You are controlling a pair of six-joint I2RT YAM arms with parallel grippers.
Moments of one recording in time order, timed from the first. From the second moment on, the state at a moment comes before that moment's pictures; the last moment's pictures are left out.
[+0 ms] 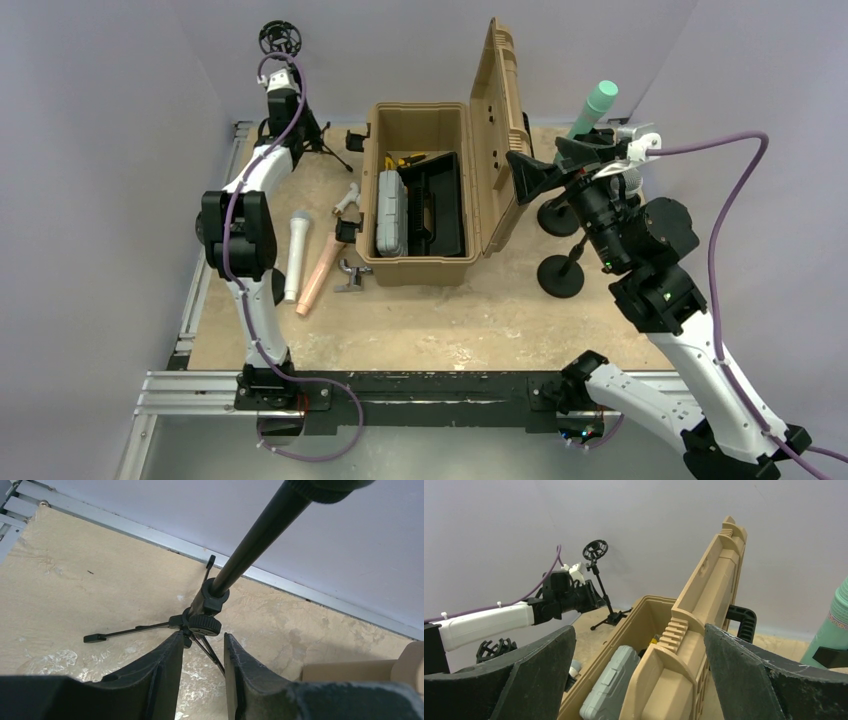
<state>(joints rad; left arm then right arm) -0.01 2.11 1.72 -0.01 -0.12 -0.36 0.60 0.82 1.20 -0.11 0.17 0.20</state>
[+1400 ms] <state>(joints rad) 0.13 2.12 1.45 0.42 0.15 -1.35 0.60 0.81 1.20 -0.11 0.17 0.20</state>
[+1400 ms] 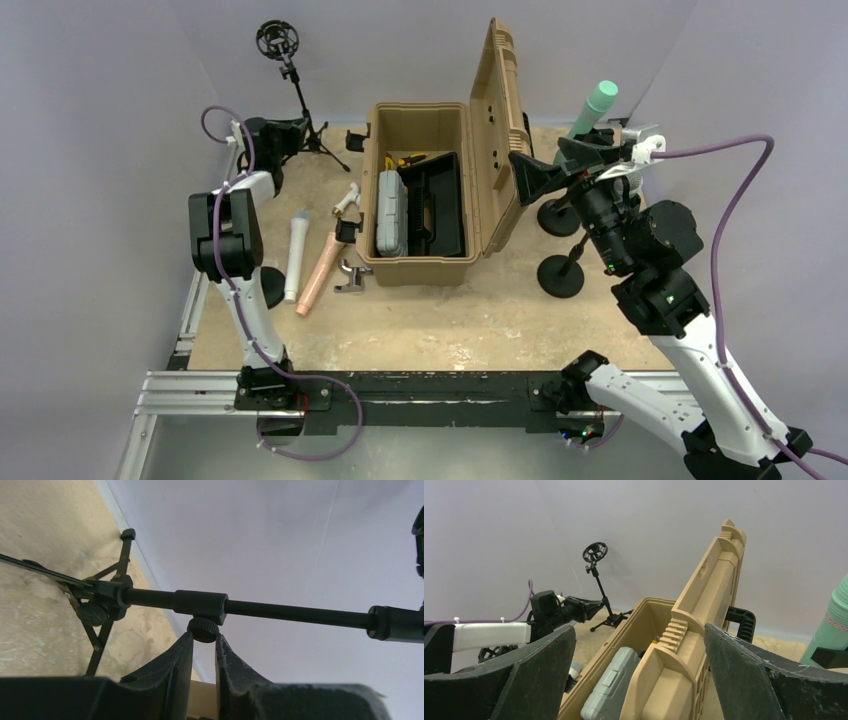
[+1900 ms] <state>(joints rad) 0.15 2.12 1.42 0.42 0.22 -1.42 0.60 0.80 1.20 -0.11 0.16 0.20</state>
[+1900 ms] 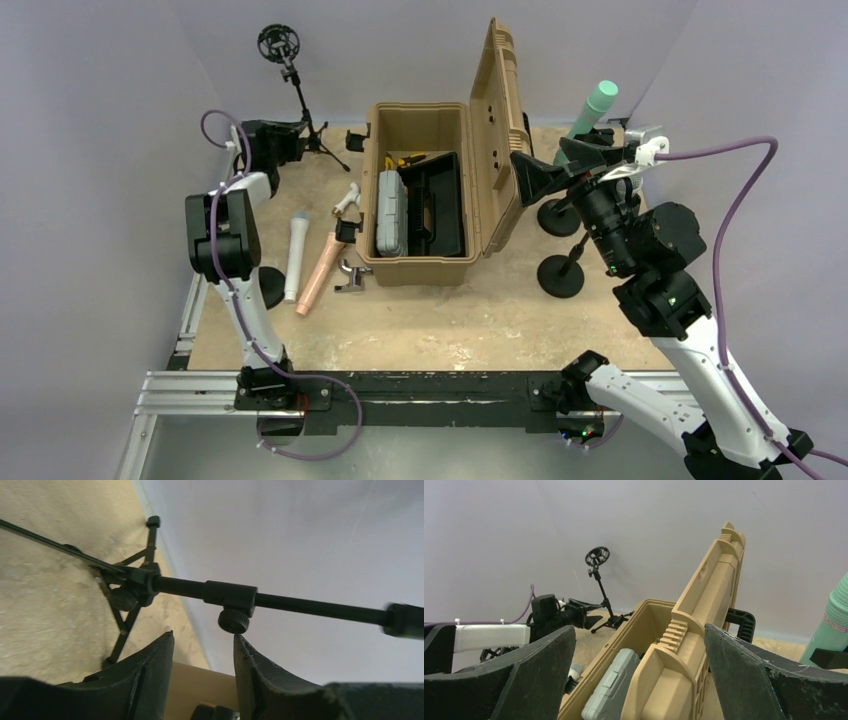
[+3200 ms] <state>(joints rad) -0.19 1.36 1.54 -0.13 0.27 -0.67 0.60 0.80 1.29 -0.16 0.28 0.13</state>
